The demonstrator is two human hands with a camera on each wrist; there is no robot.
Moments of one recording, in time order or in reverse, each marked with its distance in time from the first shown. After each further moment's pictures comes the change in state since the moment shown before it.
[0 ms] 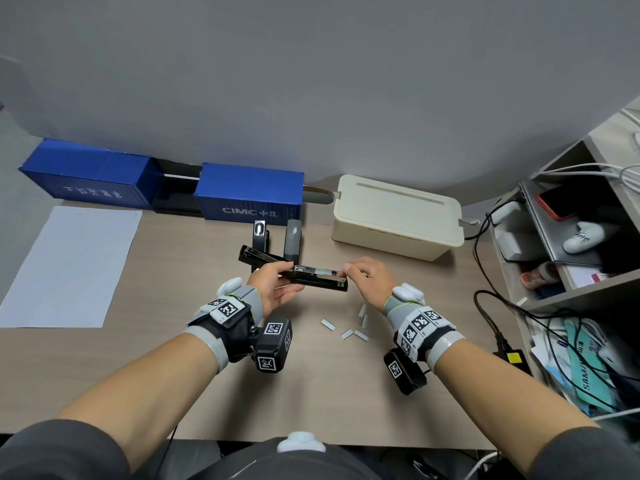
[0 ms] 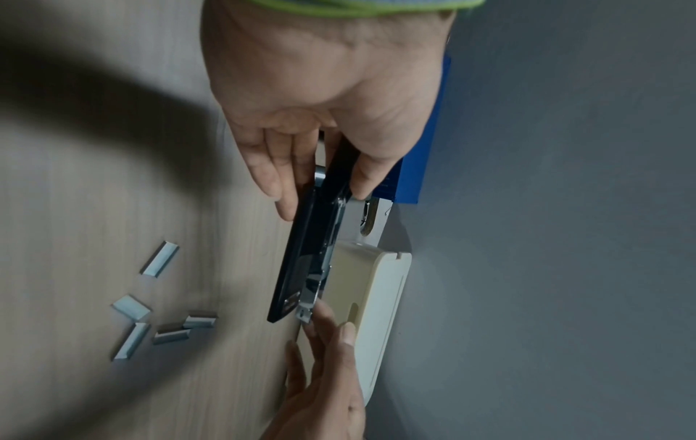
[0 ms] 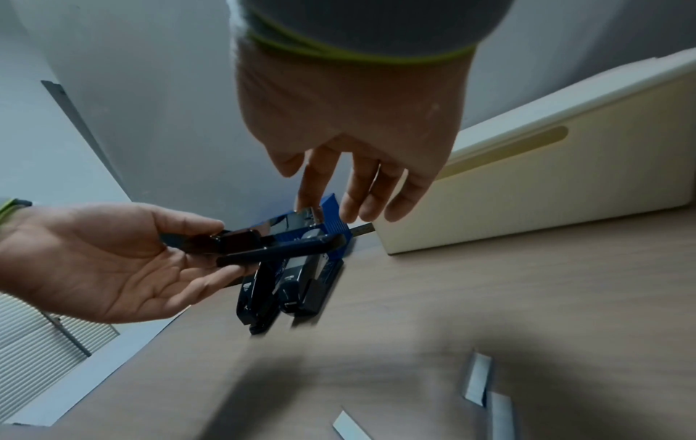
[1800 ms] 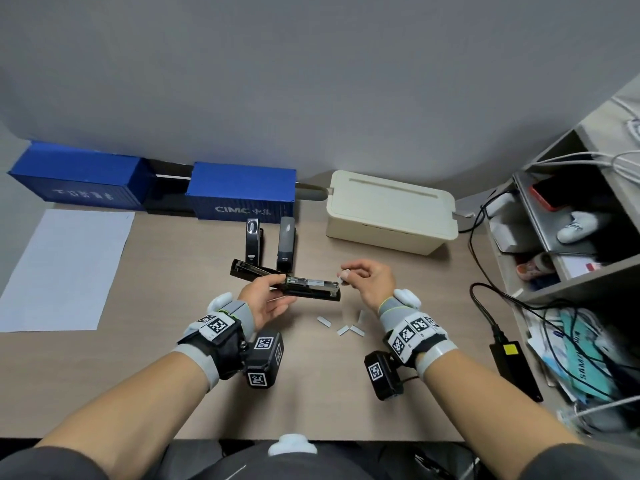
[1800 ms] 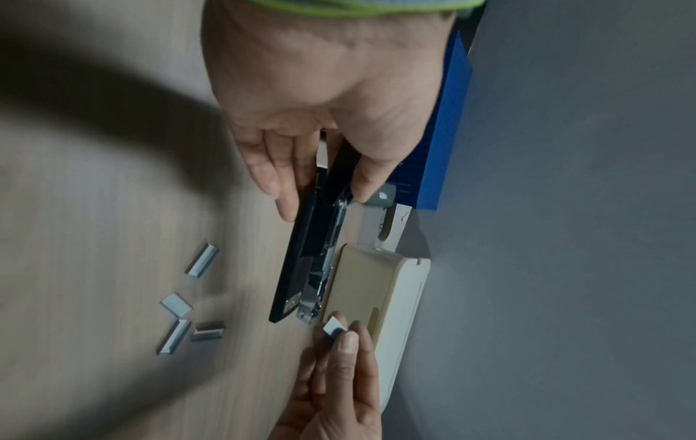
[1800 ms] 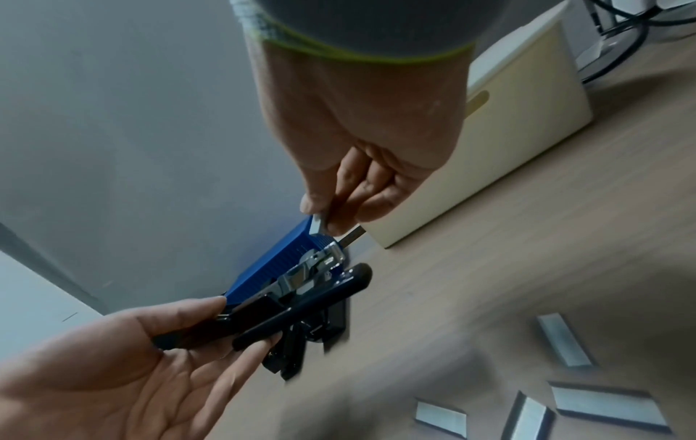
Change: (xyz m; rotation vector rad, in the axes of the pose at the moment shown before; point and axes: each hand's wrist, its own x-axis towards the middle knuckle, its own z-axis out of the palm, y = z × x) left_hand -0.003 -0.025 -0.008 0.001 0.002 -0.054; right_hand -0.009 0.019 0.013 0.494 0.149 0.211
